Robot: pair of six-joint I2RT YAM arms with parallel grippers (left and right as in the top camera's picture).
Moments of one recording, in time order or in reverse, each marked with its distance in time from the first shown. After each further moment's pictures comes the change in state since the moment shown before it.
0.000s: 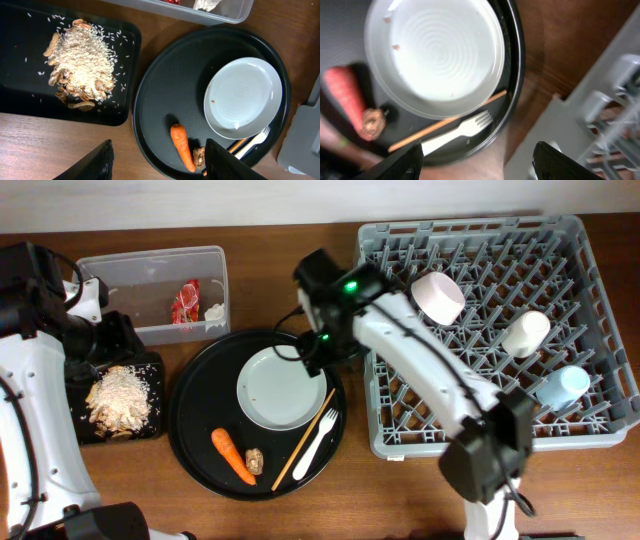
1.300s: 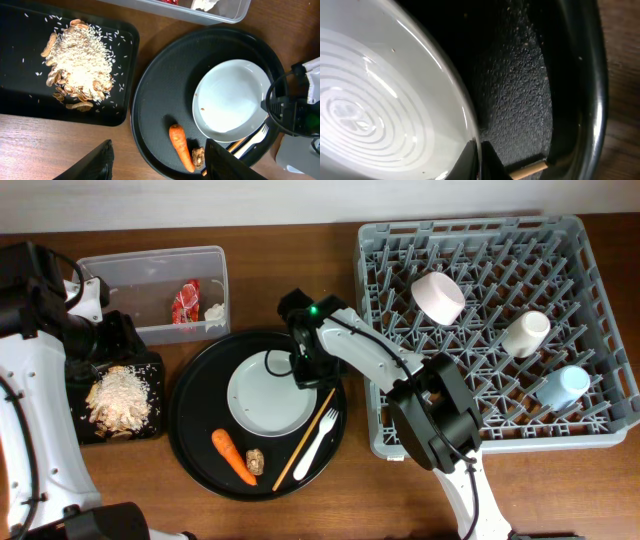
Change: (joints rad) left arm 0.000 0.000 0.000 0.000 0.006 0.000; right arm 0.018 0.258 -0.083 0.191 -0.054 0.195
